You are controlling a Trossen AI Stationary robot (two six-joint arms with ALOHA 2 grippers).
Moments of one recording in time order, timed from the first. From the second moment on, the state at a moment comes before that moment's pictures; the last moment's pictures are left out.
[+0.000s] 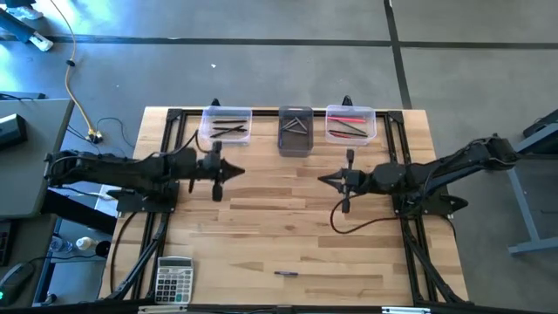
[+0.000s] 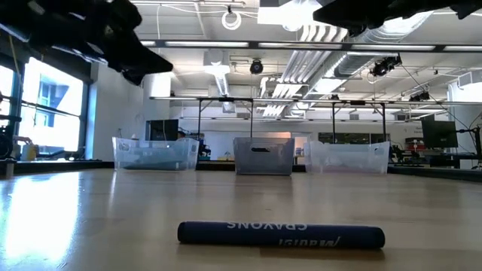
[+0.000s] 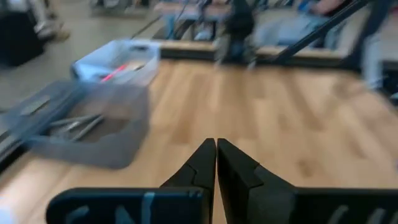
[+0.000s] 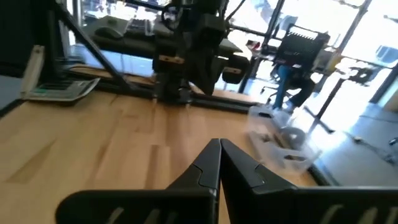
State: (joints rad) left arm 0.26 0.84 0.35 0.21 0.01 0.00; right arm 0.21 0.97 0.53 0.32 0.35 -0.21
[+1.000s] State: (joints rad) left arm -0.08 0.81 0.16 0.58 -0.26 -0.01; right arm 0.65 1.81 0.95 0.13 0.36 0.41
